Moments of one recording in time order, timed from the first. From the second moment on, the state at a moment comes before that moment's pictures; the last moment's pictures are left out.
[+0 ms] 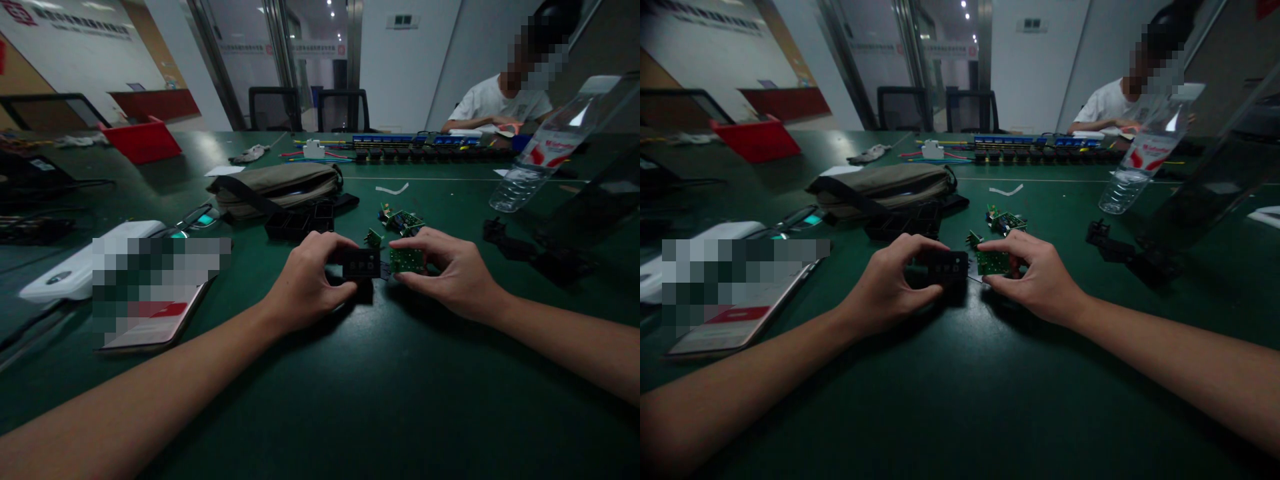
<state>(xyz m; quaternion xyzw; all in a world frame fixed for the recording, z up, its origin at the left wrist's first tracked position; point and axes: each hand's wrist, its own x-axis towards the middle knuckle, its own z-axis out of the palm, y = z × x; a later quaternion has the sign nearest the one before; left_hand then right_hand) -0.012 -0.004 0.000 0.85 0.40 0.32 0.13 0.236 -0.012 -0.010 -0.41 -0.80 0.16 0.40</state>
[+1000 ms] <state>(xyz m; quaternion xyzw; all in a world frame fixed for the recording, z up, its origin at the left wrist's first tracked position) -0.013 -0.003 -0.001 0.86 0.38 0.32 0.15 0.237 -0.012 -0.010 -0.40 -0.82 0.18 0.37</state>
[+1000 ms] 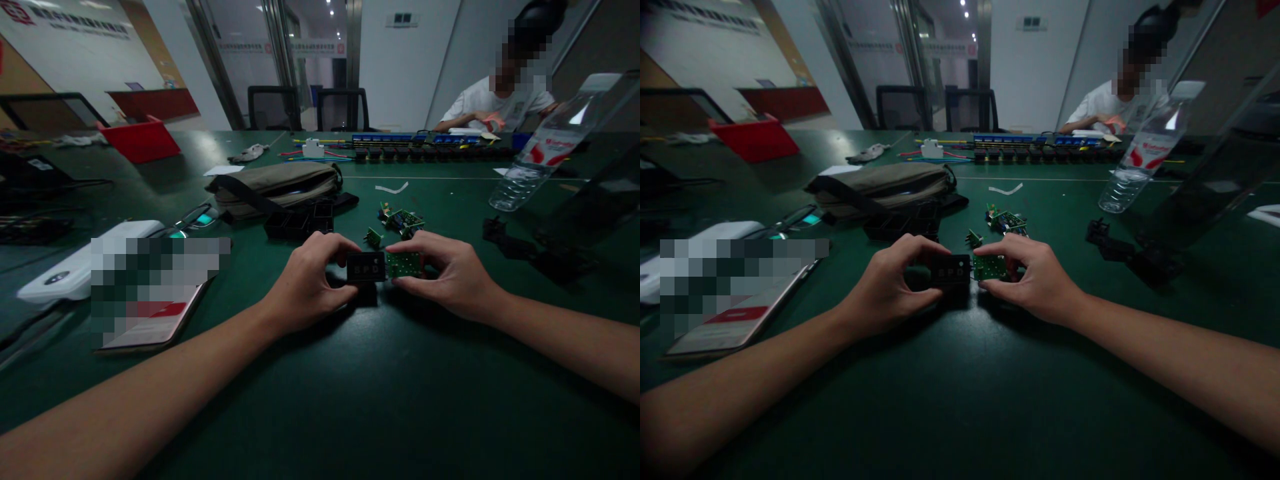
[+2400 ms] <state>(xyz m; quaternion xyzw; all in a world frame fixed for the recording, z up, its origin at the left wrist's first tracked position) -0.013 -0.005 0.000 0.87 0.36 0.32 0.12 0.235 -0.013 -0.013 -0.38 -0.82 0.18 0.39</state>
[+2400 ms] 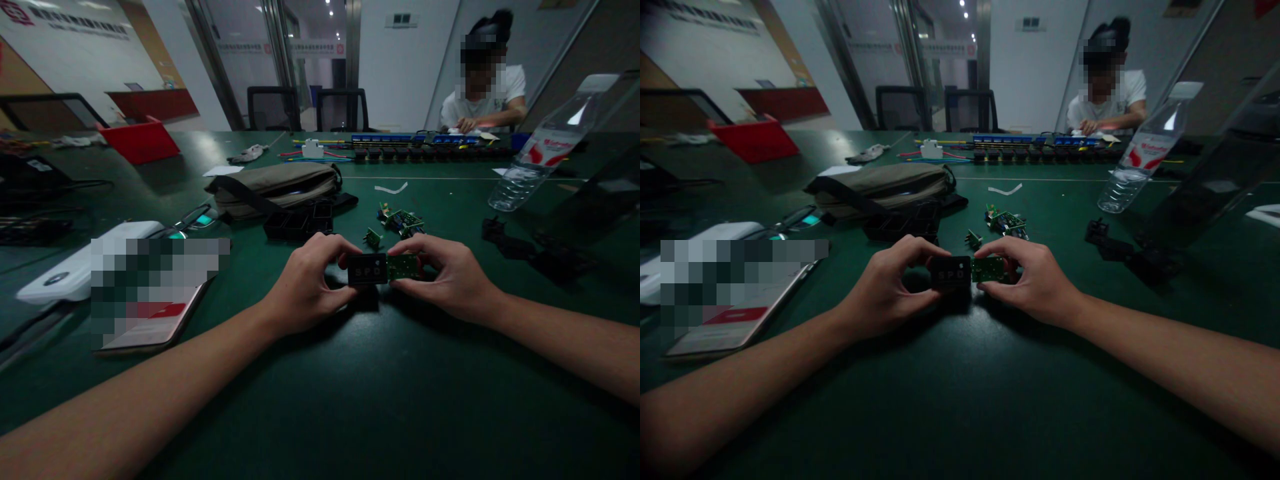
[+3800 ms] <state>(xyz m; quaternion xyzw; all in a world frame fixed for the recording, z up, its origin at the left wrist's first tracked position) -0.012 -0.004 0.000 0.84 0.39 0.34 0.13 0.235 -0.012 -0.017 -0.38 -0.73 0.34 0.46</state>
